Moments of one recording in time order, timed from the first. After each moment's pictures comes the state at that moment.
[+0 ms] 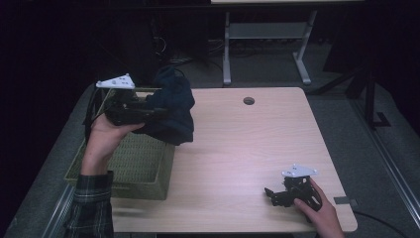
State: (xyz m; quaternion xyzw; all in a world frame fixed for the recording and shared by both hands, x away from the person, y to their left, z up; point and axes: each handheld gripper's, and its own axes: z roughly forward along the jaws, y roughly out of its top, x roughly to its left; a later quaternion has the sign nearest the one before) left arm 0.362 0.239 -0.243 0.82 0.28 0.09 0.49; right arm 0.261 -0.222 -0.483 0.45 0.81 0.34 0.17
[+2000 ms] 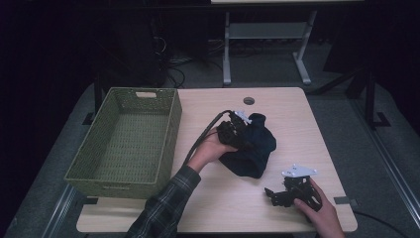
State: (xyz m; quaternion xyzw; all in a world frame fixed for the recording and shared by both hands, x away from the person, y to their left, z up) left arm 0.417 -0.005 -0.399 0.92 0.20 -0.01 0.34; right arm 0.261 -0.222 -0.483 0.46 0.81 0.34 0.17
